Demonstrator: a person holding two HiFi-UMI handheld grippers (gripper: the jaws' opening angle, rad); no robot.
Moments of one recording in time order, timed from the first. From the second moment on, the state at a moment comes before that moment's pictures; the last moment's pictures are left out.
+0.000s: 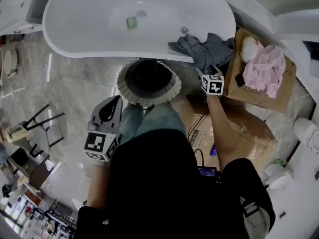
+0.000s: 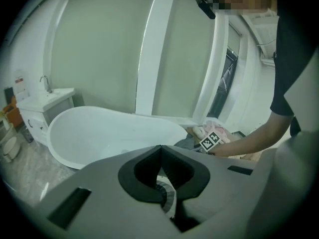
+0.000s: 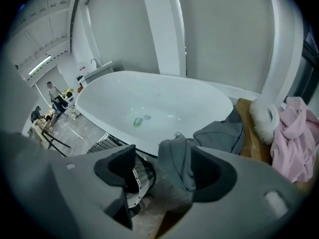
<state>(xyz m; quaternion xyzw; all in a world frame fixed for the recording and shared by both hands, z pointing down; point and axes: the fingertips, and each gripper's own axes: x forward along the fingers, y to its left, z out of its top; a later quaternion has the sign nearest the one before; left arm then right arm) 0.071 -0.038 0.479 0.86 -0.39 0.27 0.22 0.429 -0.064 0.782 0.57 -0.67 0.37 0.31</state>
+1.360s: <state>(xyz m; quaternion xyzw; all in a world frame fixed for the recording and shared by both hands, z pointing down) 0.043 -0.007 0.549 0.81 -0.42 0.31 0.27 0.455 -0.068 0.909 0.57 -0.60 0.42 0.39</state>
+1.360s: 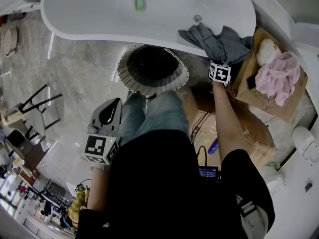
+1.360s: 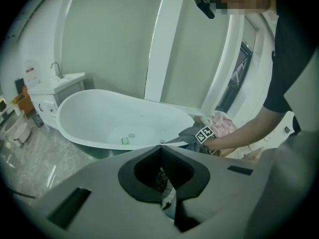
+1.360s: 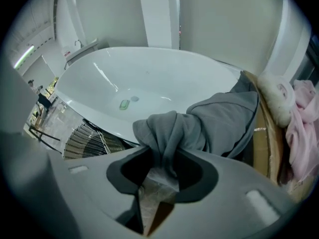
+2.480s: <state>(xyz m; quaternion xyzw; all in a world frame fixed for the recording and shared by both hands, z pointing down) -0.007 -0.021 0.454 0.85 -0.44 0.21 0.22 0.328 -0.107 0.610 0.54 -0.77 0.33 0.12</state>
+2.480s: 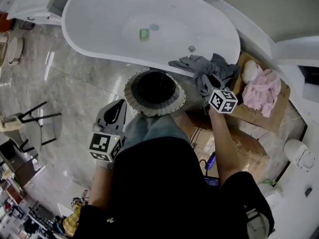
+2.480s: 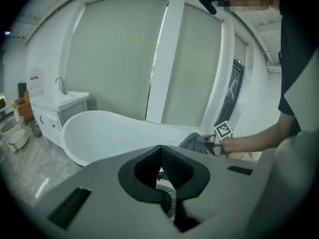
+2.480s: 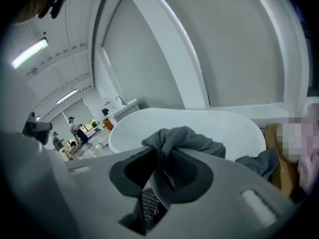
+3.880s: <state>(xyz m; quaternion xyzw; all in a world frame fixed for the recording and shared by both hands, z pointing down) -0.214 0.008 0.348 0.86 -0.48 0.07 0.15 0.033 -0.056 0.282 0.42 -0.88 0.22 -0.02</state>
